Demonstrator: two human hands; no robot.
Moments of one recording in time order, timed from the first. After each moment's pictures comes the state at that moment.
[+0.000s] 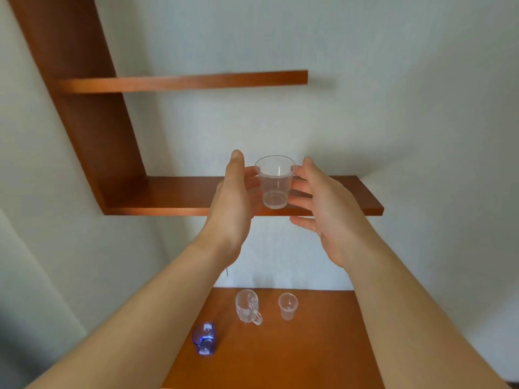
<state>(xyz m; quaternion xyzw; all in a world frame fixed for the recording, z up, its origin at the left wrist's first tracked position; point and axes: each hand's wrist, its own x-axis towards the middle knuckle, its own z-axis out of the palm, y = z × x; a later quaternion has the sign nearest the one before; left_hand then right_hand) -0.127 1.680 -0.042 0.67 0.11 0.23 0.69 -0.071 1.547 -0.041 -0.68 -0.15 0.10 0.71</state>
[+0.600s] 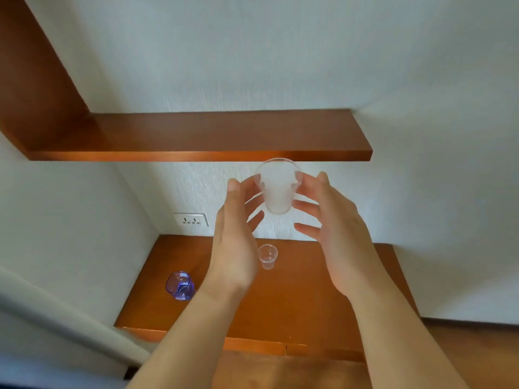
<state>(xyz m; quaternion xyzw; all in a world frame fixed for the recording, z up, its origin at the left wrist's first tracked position) -0.085 1.591 -0.177 0.66 0.16 0.25 0.69 -0.021 1.469 -0.173 -0.70 -0.15 0.10 0.70</state>
